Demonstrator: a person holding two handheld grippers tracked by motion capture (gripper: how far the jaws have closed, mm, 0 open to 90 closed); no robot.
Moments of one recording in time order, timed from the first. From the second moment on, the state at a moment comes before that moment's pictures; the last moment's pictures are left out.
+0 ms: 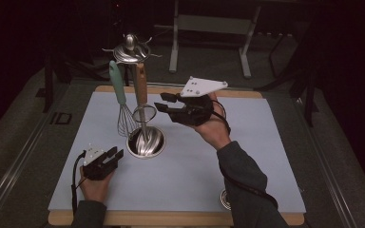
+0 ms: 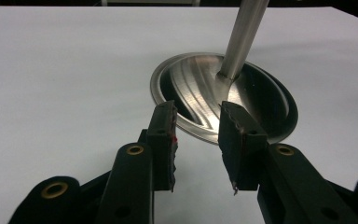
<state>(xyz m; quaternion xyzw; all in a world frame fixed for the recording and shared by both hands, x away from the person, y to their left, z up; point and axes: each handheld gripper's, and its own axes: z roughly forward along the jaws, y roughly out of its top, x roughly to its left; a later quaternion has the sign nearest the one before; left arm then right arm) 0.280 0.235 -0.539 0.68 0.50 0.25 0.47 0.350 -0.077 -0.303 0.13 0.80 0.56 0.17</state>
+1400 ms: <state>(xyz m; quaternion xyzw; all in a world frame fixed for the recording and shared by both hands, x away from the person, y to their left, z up) 0.256 0.243 -0.494 0.62 0.47 0.29 0.56 0.356 -0.202 -0.436 0.30 0.82 0.46 0.13</state>
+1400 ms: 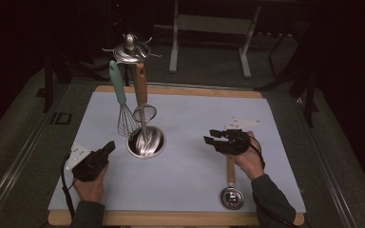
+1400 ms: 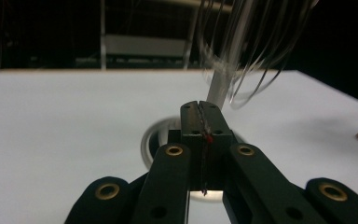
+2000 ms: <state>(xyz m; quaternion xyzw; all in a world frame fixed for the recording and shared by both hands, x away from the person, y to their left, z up) 0.255 0.246 -0.405 0.55 0.40 0.31 0.66 0.338 -0.234 -0.472 0.36 0.79 0.48 0.13</state>
